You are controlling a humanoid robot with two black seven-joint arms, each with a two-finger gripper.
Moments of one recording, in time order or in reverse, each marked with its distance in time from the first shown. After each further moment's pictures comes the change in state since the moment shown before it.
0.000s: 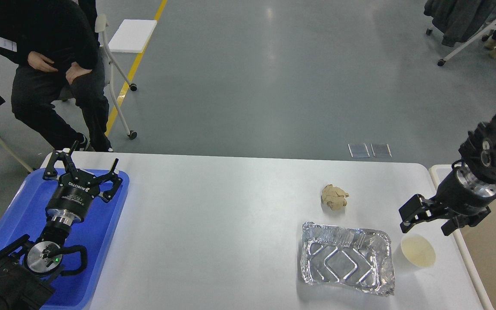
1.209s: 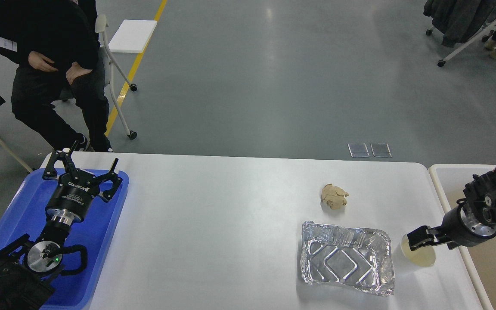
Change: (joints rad) left arm 0.000 0.000 0.000 0.000 0.000 0.000 0.000; right arm -0.258 -0.053 0.073 -0.042 -0.103 -0.375 -0.063
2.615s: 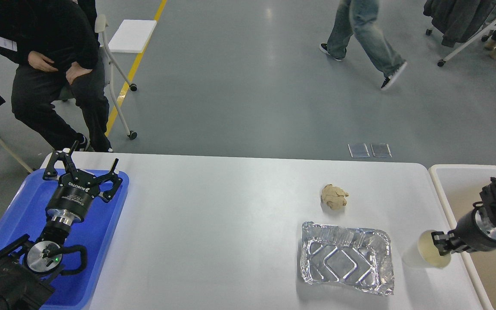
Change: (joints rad) left arm 0.000 0.000 0.000 0.000 0.000 0.000 0.000; right arm 0.093 -0.079 -0.020 0.149 0.056 0.000 -0.129
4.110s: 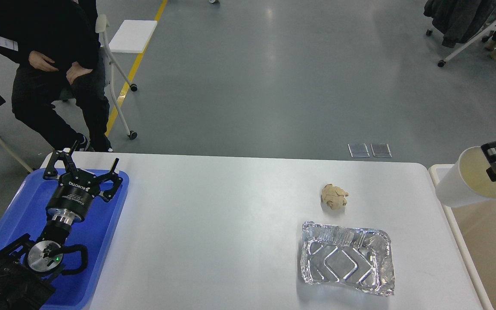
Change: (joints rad) left arm -0.001 -0.002 0.000 0.000 0.000 0.000 0.001; right arm 1.054 -0.029 -0.292 0.427 -0.006 0.452 -0.056
